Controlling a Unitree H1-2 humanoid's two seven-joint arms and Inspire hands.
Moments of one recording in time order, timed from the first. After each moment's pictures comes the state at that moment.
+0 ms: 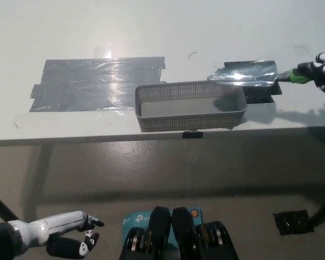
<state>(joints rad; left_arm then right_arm) -0.21 0.55 -0.16 -0.37 0.51 0.46 -1.09 -1.03 -0.99 1.01 0.55 -1.07 -0.47 -0.86</state>
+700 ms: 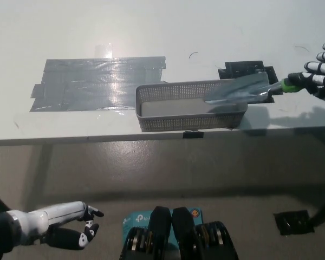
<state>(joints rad) -0.26 0.55 -0.16 -0.38 0.54 0.46 -1.13 -1.12 -0.99 1.20 0.58 -1.13 -0.47 -0.98</state>
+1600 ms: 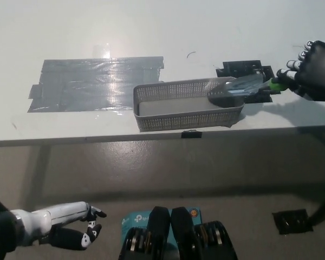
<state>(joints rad) -0.27 0.55 -0.17 -0.38 0.54 0.46 -1.13 -1.01 -0.86 0.89 0.51 -1.19 -0.46 -0.48</state>
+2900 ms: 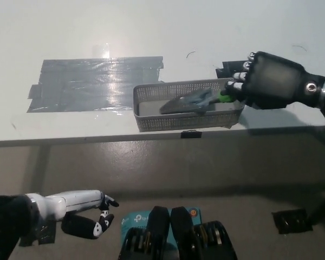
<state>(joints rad) -0.37 0.56 -0.27 -0.36 0.53 0.46 -1.13 -1.11 -0.67 1.08 0.63 -1.12 -0.47 -0.58</state>
